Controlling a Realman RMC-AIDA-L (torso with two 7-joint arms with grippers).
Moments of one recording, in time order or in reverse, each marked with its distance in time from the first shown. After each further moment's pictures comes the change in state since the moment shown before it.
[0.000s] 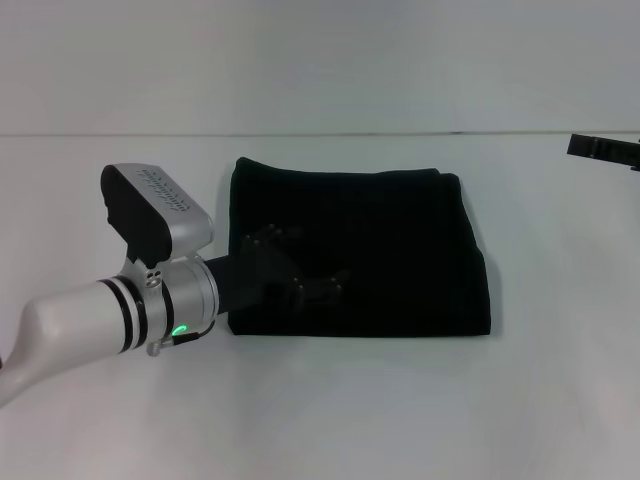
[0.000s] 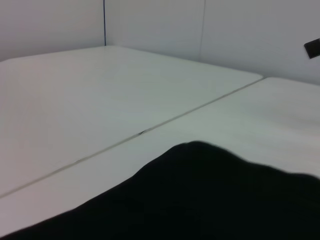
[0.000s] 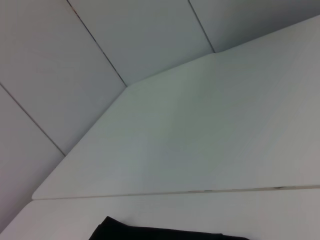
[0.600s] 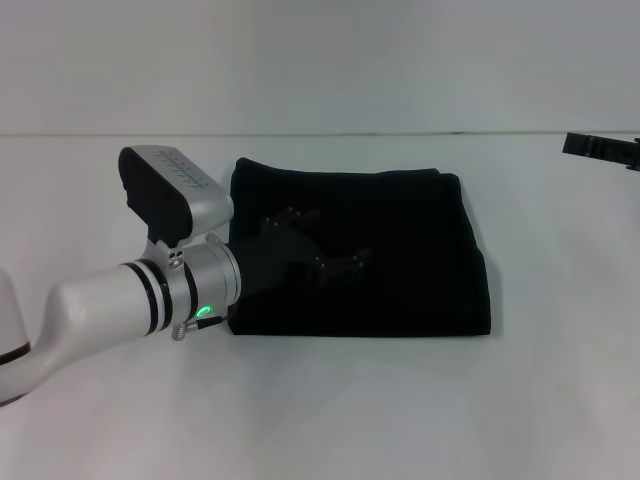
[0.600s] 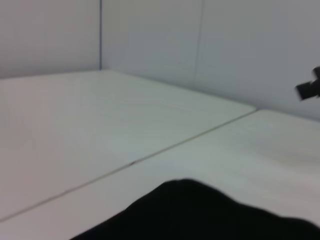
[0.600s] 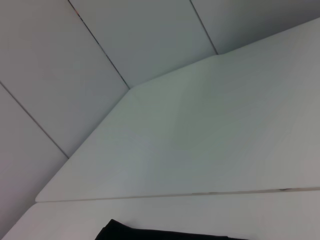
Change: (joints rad) left arm -0.060 -0.002 -0.011 -0.055 -0.066 -0.034 0.001; right arm 0.002 0.008 0.005 0.000 0.004 0.000 -0.002
